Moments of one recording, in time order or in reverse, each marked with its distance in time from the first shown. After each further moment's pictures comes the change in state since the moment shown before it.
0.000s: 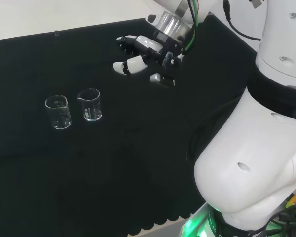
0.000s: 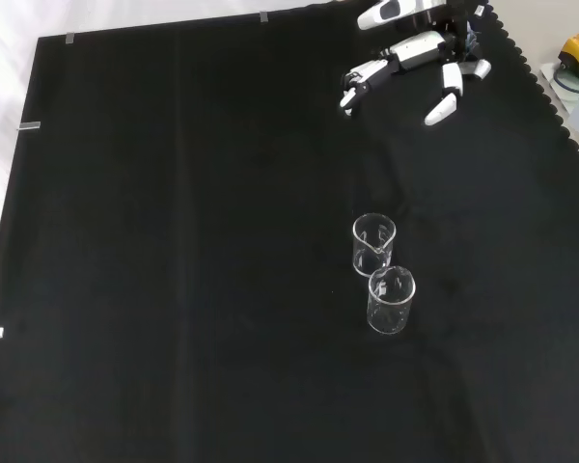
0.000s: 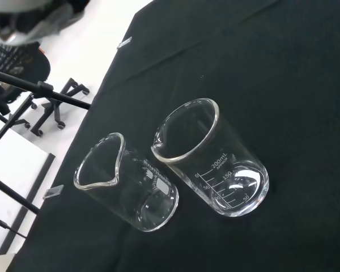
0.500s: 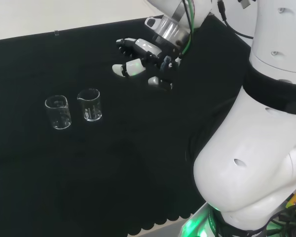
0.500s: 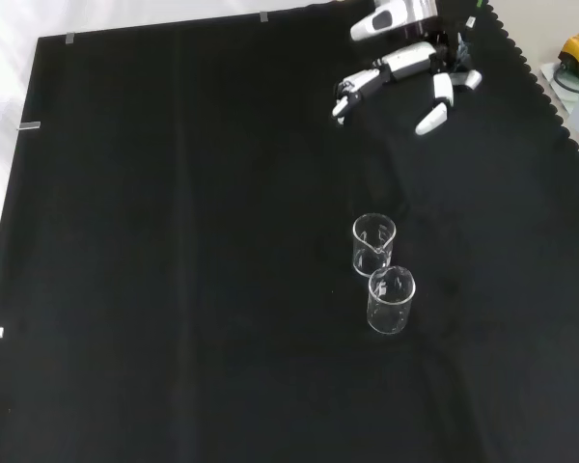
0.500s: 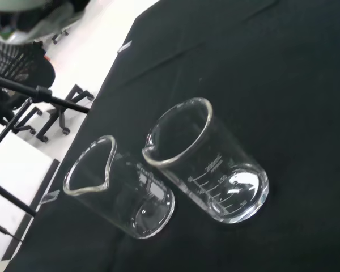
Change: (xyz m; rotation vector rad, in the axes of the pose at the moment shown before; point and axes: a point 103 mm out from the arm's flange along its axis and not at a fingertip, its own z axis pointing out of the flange) arm -0.010 0.013 0.016 -0.008 0.014 -0.012
